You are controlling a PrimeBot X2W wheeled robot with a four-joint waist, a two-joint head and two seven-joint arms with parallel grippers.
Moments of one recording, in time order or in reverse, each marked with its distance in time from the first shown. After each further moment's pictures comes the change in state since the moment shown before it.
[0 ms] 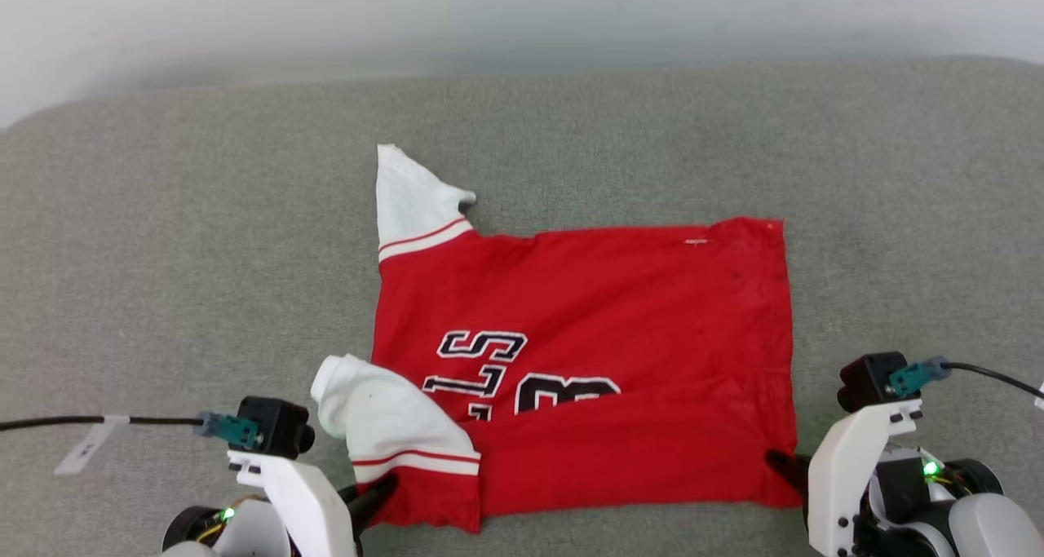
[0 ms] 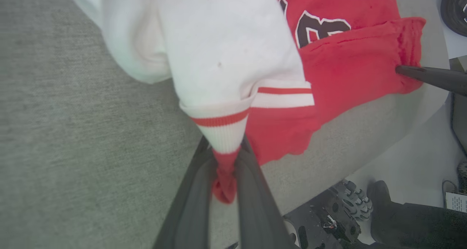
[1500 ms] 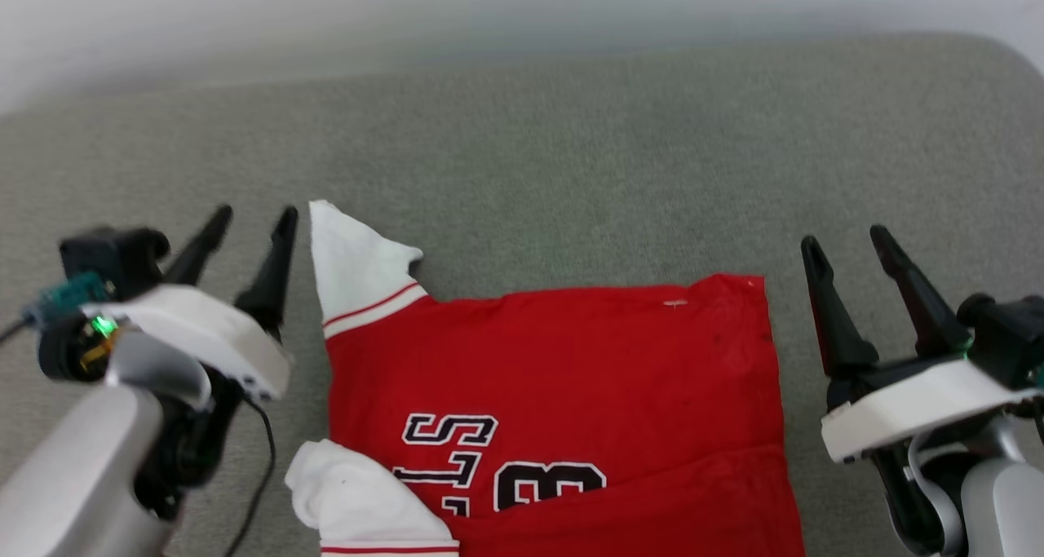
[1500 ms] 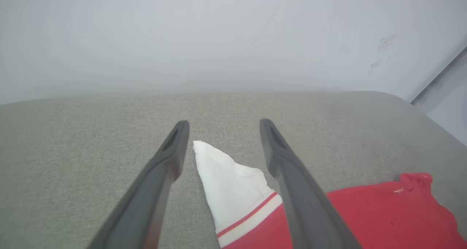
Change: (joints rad) left arm -0.215 -0.034 0.163 0.081 0.196 0.059 -0.396; right arm 0.003 0.105 -0.083 -0.272 -0.228 0.000 -0.699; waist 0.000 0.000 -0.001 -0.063
